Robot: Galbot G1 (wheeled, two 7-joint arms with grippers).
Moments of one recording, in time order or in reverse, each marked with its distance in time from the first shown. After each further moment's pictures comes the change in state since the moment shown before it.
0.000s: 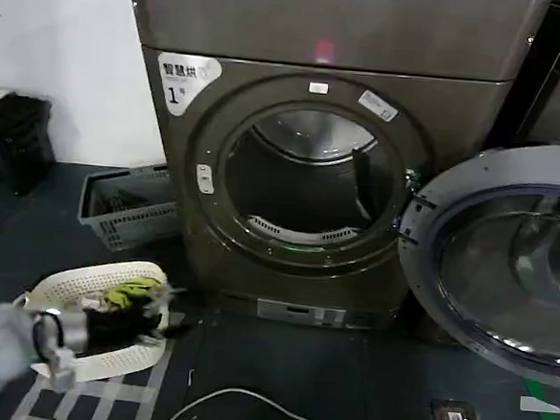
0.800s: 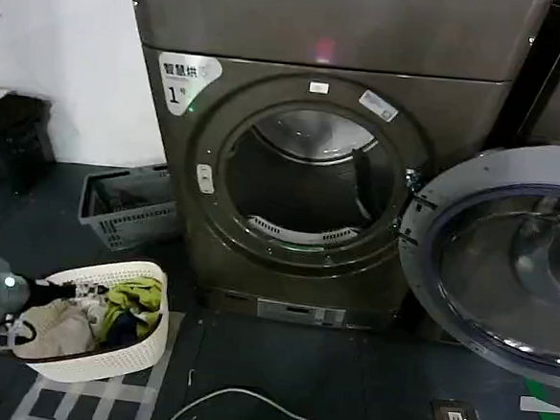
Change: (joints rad) left arm -0.119 0.117 0.001 0.136 0.947 -0.184 -0.090; right arm 0.015 0.025 -0.044 -0.017 0.017 0.032 -0.014
